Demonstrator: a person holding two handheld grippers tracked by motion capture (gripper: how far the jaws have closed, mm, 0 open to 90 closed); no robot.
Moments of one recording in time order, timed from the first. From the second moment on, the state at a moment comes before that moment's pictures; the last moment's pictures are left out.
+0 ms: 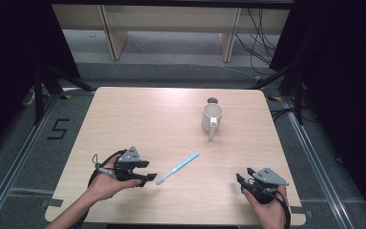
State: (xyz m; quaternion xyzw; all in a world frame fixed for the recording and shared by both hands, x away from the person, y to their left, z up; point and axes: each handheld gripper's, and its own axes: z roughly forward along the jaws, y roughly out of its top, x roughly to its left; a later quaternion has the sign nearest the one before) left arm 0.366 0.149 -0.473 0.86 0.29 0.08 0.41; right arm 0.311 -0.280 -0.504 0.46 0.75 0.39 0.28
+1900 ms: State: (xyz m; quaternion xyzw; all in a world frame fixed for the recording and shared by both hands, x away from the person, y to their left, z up) left arm 0.422 0.032 -0.470 0.95 0.28 0.01 0.13; right arm 0.311 -0.274 -0.502 0.47 0.75 0.40 0.25
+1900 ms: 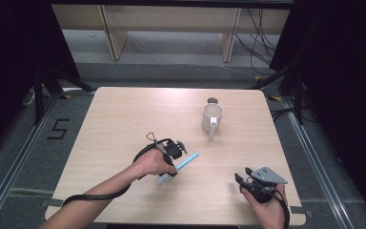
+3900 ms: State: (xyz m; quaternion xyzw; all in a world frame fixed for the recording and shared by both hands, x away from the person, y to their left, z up) left arm 0.431 0.033 -0.477 0.98 0.19 0.02 0.10; right arm 0.311 -0.273 -0.502 0.47 0.75 0.39 0.25
